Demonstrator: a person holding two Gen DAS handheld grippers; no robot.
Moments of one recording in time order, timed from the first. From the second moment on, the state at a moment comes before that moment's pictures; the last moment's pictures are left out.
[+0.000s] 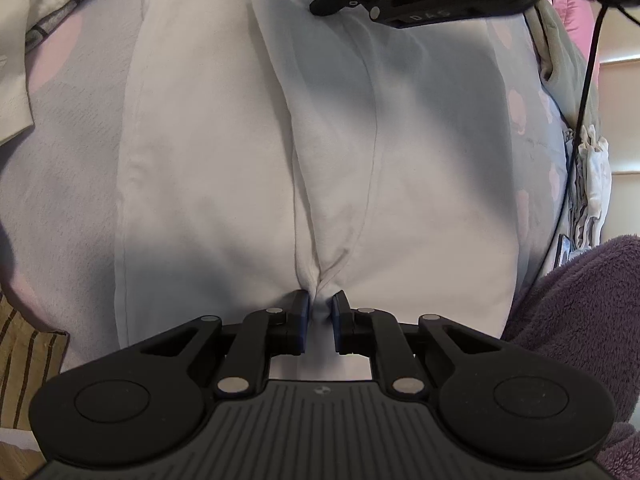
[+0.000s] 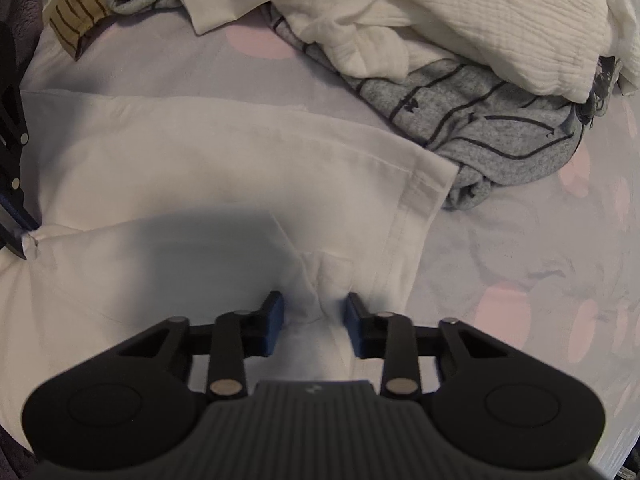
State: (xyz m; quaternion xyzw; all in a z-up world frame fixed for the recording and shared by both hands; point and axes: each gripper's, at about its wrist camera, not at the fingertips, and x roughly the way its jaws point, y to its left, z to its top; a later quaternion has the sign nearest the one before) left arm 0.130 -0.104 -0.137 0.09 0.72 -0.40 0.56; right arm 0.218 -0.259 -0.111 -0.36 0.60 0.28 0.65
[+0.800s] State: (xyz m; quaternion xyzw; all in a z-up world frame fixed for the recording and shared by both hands) left arm 0.151 -0.038 -0.065 0.02 0.66 -0.39 0.64; right arm 0.188 -0.267 -0.031 -0.32 0.49 0.21 0.79
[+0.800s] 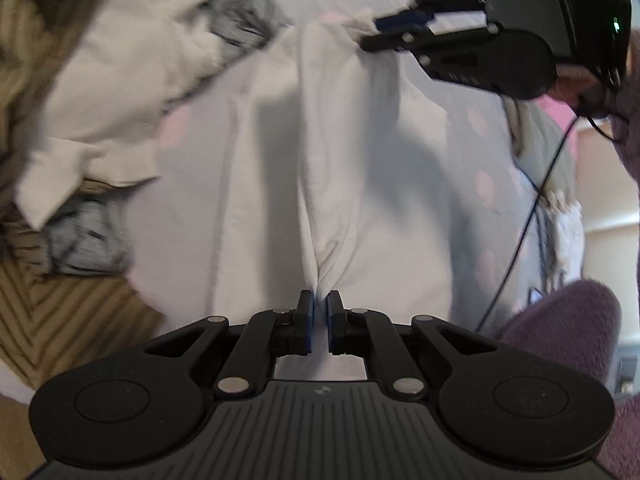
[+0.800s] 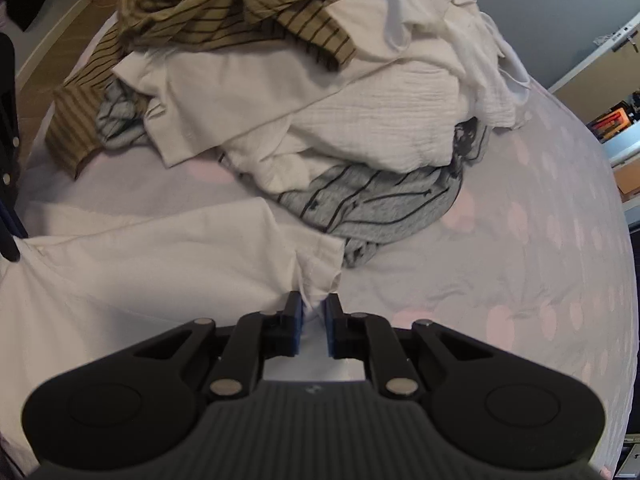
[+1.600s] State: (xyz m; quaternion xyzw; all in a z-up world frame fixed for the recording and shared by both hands) left arm 0.170 -0.049 -0.086 0.09 0.67 -0.33 0.66; right arm 0.208 -0.256 -0.074 -0.22 0.49 0.11 0.84
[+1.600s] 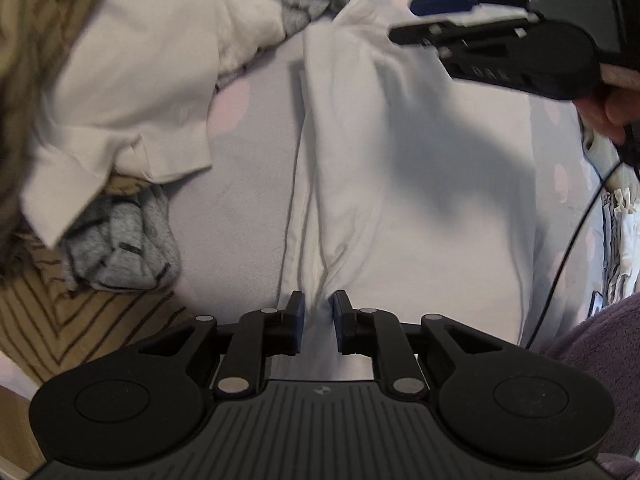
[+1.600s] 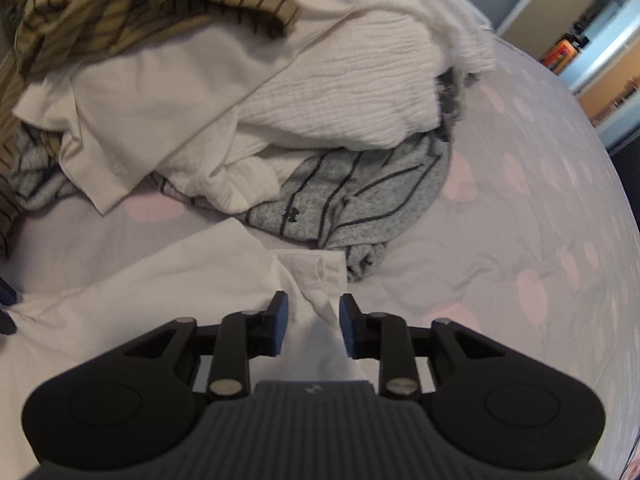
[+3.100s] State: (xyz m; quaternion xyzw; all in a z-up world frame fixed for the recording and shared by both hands) left arm 0.103 -0.028 -0.109 0.14 0.67 -0.31 0.66; right arm -0.126 -0.201 -0.109 0.14 0.49 -0.18 0.84
